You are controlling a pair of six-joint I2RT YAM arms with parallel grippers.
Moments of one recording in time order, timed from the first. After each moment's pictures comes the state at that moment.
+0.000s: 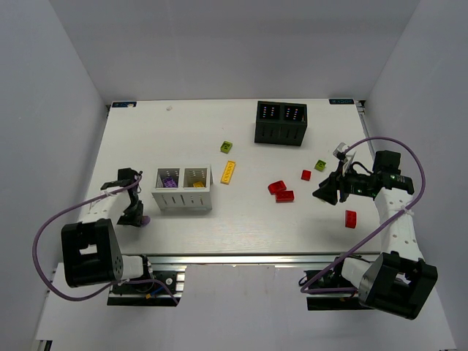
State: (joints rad) left arm 0.14 1.33 0.67 -0.83 -0.38 -1.46; right arm -0.25 1.10 0.89 -0.90 -1.05 -0.82
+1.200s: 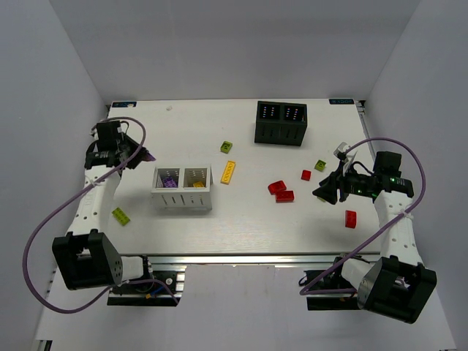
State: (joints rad) left arm 0.11 1.28 1.13 -0.56 -0.03 -0.81; right arm -0.25 1.07 0.87 -0.85 -1.06 -0.78
